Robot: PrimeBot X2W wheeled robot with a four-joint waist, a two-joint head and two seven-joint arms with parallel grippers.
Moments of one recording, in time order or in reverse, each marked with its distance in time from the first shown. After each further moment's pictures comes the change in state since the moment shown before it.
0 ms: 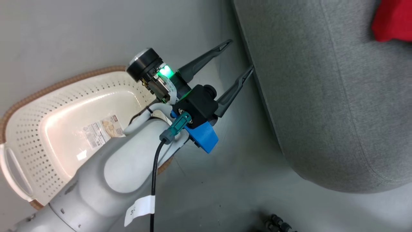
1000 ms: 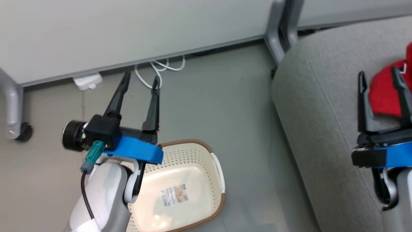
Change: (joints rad) left arm 0.429 -0.104 0.538 -0.052 -0.041 0.097 -0.041; right arm 0.411 0.122 0.395 -0.354 -0.024 0.000 0.000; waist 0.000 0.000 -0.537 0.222
